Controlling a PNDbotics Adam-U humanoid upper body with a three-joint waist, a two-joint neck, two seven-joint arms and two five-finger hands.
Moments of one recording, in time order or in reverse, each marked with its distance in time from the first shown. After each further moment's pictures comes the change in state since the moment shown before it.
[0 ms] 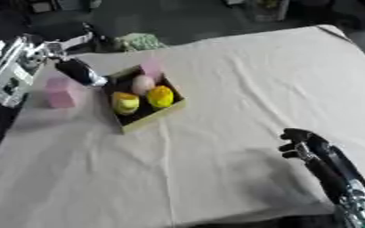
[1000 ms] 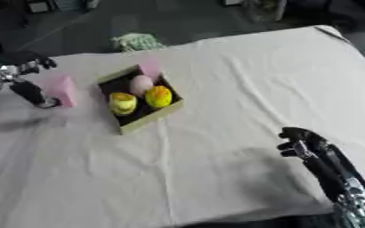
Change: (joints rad) left arm 0.007 0.002 0.102 0.279 -0.219 -0.024 0.128; right arm -0.003 0.000 0.000 0.000 0.001 0.001 0.001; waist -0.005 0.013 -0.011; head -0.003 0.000
